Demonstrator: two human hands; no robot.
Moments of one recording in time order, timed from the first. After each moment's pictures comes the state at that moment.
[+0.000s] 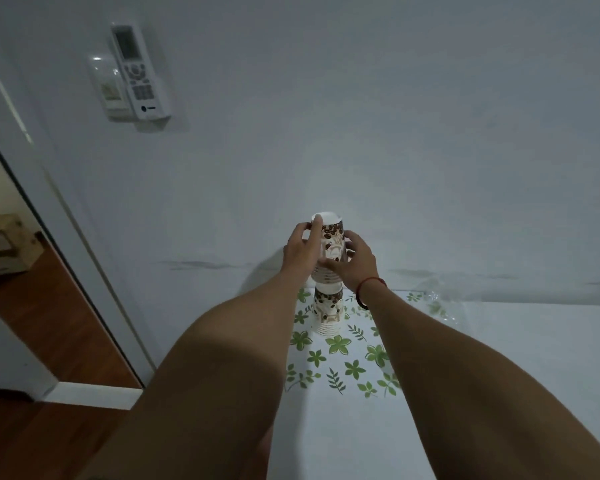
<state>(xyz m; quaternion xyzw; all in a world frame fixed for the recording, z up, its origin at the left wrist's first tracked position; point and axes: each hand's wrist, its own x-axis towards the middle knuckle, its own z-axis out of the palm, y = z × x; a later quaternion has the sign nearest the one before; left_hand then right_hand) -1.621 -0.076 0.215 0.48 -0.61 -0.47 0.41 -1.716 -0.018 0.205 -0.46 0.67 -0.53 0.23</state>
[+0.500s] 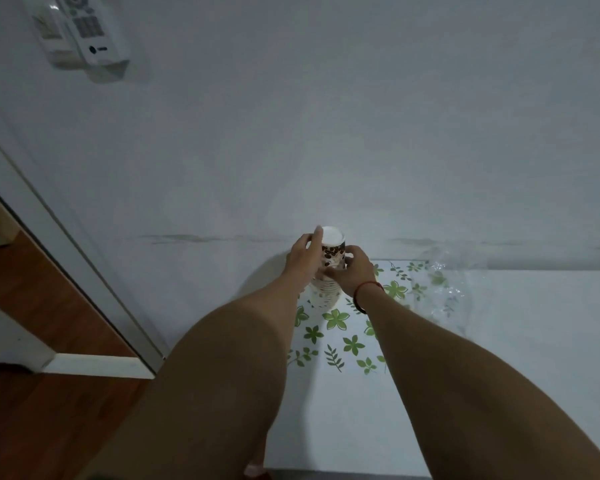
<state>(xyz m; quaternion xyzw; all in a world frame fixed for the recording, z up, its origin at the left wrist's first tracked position) -1.635 -0.090 0.142 0.54 -0.62 -0.49 0.29 -1.719 -0.022 0.138 -0.37 0.75 -0.45 0.31</state>
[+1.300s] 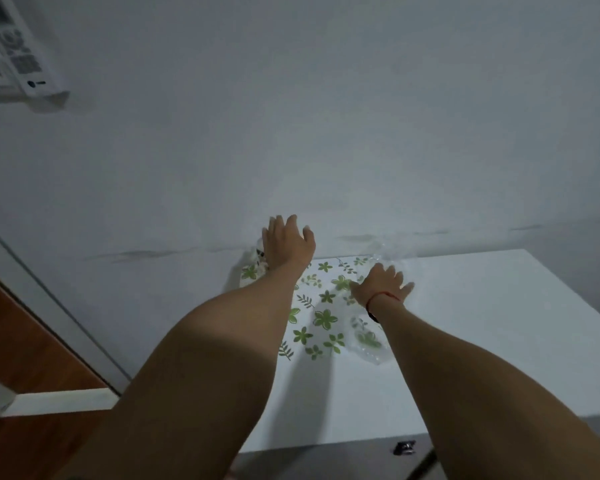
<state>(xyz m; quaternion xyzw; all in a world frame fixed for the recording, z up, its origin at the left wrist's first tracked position) -1.702 -0.025 0.182 0.55 -0.78 -0.14 0.26 -1.815 0.082 0.137 -0.32 0.93 -0.13 0.15</state>
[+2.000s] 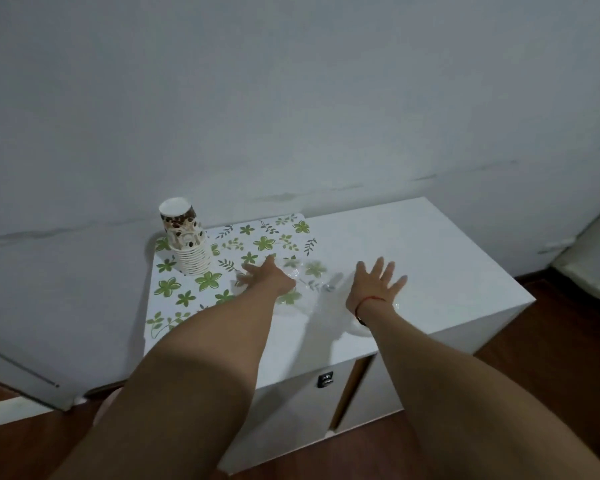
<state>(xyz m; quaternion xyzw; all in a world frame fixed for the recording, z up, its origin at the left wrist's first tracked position) -1.761 0.077 0.087 0.57 -0.74 -0.33 -0.09 -1.863 0.221 0.094 -0.29 0.95 0.01 0.13</state>
